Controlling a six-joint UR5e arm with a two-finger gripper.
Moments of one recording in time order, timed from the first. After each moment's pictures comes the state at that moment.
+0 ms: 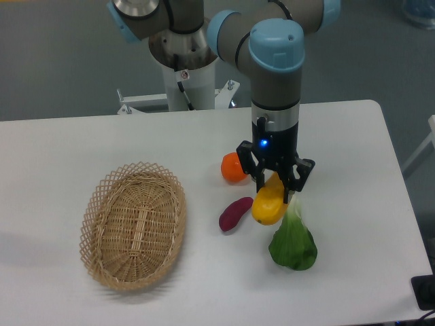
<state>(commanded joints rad) 2.52 -1.78 -1.63 -0.93 1.45 1.06</state>
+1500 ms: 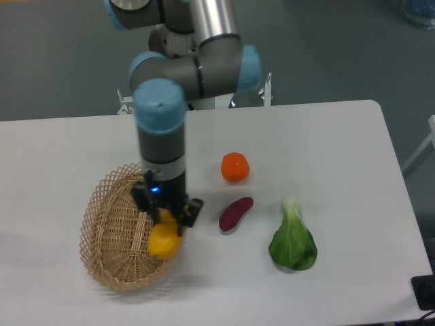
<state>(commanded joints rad) 2.10 -1.94 -1.70 -0.84 1.50 0.52</state>
